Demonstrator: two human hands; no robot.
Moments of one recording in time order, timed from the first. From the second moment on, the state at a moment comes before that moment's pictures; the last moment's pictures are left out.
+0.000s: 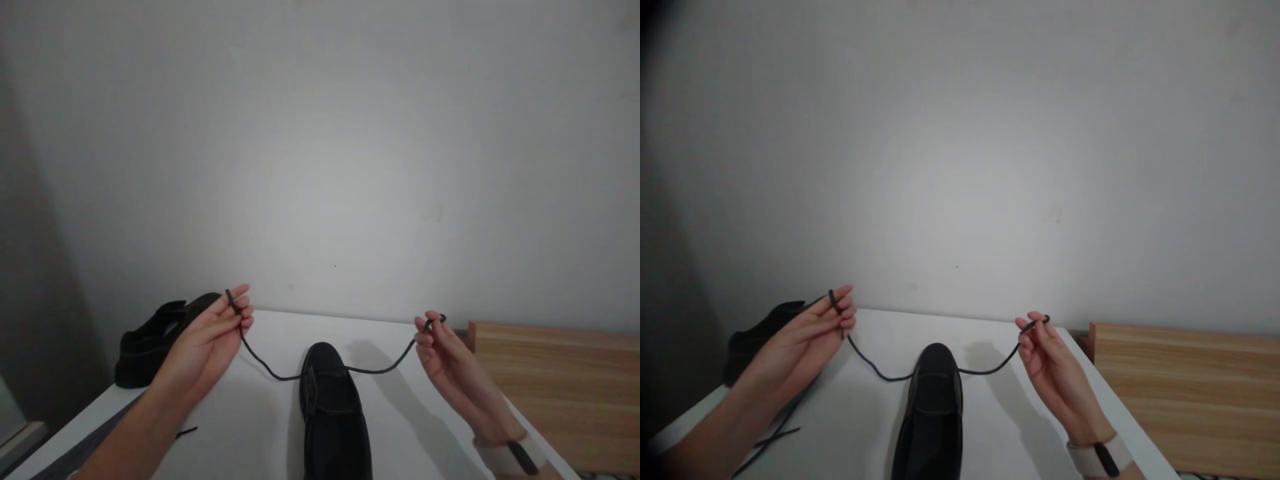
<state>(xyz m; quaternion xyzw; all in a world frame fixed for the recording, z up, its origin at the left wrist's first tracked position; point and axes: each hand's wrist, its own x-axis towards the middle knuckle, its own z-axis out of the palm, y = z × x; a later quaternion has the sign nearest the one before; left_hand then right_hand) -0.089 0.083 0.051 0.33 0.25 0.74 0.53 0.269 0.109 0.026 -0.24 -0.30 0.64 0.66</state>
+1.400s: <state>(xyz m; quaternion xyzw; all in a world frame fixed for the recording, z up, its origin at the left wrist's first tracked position) -0.042 0.105 -0.037 0.48 0.44 0.52 0.56 0.210 0.121 -0.060 -0.40 -0.48 0.63 0.45</state>
